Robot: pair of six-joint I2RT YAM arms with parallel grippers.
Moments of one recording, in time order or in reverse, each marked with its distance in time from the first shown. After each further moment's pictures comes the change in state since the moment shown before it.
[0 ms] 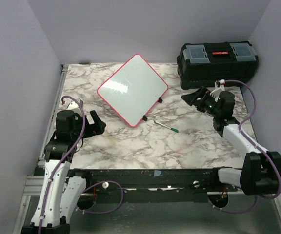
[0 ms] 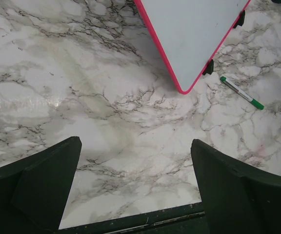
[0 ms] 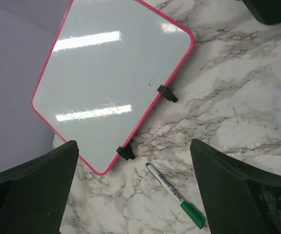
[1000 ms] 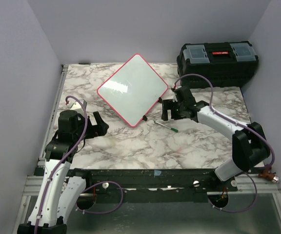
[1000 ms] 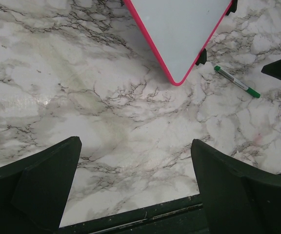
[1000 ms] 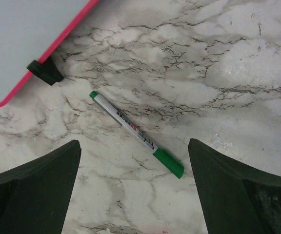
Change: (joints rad) left arm -0.055 0.003 0.000 -0.006 -0.002 0.000; right arm 0.451 0.291 0.371 -0.698 0.426 -0.370
